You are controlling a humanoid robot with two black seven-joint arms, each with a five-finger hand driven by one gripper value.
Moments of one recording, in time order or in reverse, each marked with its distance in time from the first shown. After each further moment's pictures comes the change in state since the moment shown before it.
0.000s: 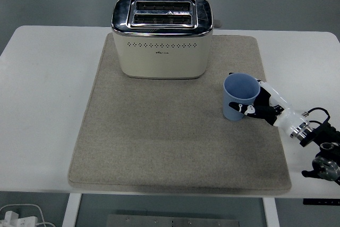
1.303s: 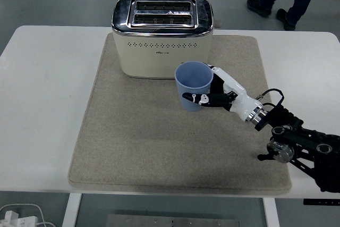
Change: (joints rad) left arm 0.000 0.000 0.000 -0.001 0.000 0.000 0.000; right arm 0.188 0.231 -0.141 -0.056 0.016 -0.115 0.000
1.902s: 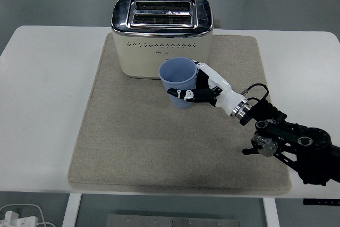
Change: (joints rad) left arm 0.000 0.000 0.001 -0.002 0.000 0.000 0.000; right arm 0.048 0.097 -0.031 -0.084 0.023 -0.004 0.000
